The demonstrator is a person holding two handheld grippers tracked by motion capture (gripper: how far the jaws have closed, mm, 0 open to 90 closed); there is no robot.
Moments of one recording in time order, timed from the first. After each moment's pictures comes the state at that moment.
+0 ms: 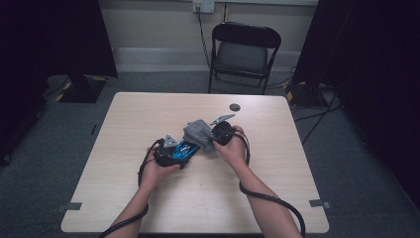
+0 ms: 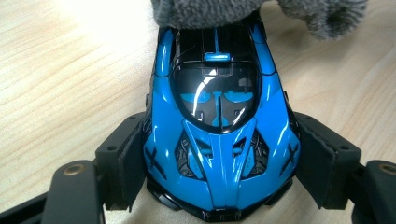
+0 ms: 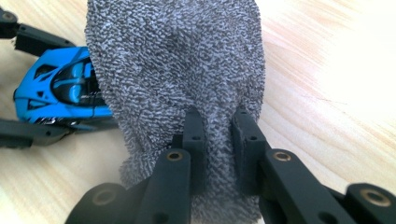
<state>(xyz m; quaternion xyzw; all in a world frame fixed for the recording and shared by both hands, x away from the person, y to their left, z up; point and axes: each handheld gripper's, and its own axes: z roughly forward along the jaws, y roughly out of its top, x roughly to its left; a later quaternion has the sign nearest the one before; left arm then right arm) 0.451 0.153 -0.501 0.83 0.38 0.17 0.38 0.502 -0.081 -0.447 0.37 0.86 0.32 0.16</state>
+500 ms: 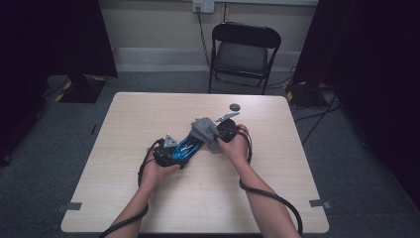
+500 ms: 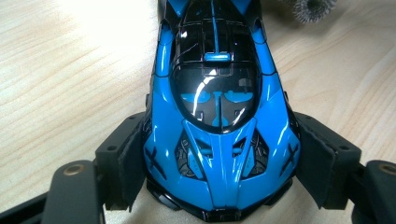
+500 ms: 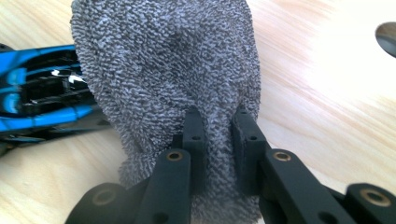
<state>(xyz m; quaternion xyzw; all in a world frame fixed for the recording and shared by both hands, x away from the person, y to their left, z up) 0.451 0.153 -0.501 0.83 0.38 0.17 0.38 0.516 -0.097 -0.456 0.41 0.84 0.31 0.18</state>
